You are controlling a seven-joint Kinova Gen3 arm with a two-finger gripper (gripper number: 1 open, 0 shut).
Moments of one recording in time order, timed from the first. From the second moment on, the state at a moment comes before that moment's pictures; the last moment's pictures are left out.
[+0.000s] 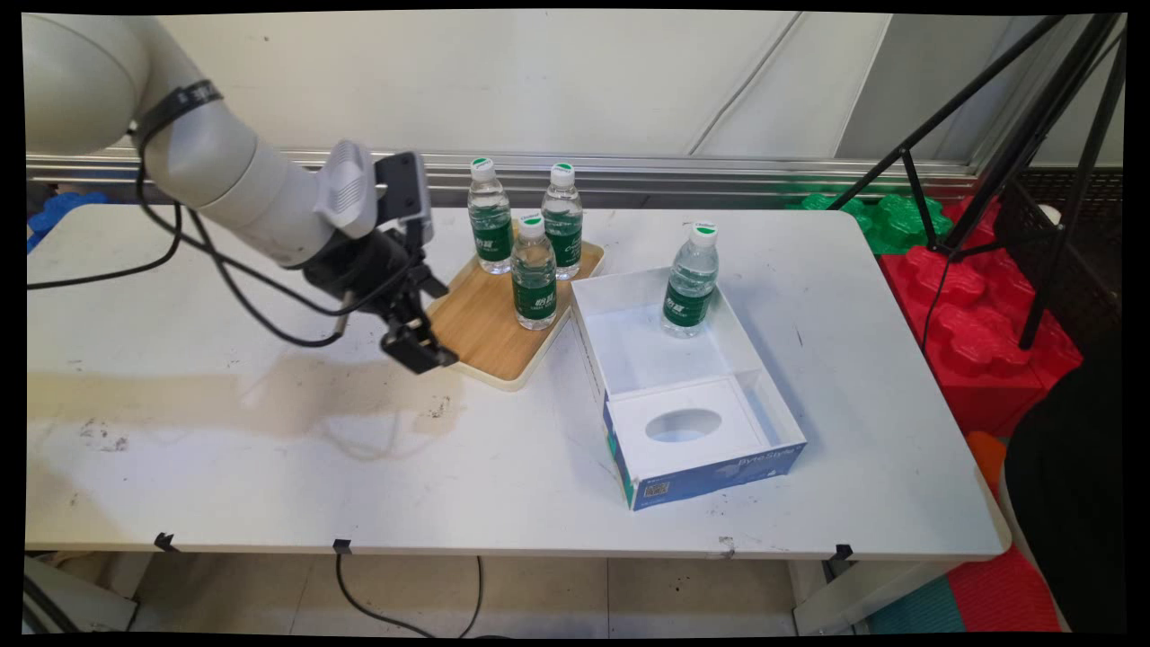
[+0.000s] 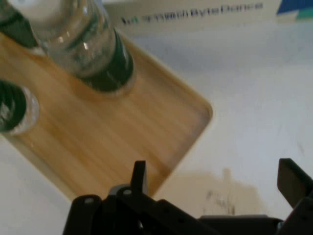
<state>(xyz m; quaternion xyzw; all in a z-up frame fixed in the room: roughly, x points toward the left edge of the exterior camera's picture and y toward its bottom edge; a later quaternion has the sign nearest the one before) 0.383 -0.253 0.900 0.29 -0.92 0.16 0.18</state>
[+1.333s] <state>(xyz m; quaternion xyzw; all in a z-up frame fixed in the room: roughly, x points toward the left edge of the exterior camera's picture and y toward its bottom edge) 0.252 -0.363 0.918 0.34 -0.87 0.21 0.28</state>
